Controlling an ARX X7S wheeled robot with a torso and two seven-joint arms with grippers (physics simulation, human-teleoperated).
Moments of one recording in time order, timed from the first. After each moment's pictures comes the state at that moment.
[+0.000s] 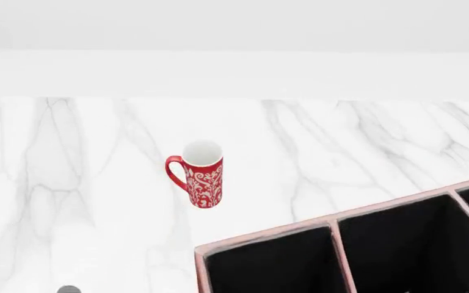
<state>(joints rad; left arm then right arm) 0.58 -0.18 -0.95 0.95 -0.56 -0.37 -0.36 0.86 0.17 -1.23 0.15 0.53 0.58 -0.66</state>
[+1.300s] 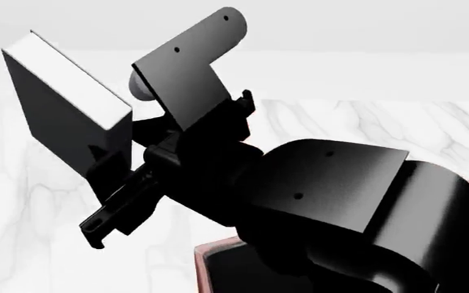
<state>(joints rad) 0.59 -0.19 -0.96 0.95 -0.59 -0.35 -0.36 1.18 0.33 -0.49 -0.25 1.15 1.19 0.11</state>
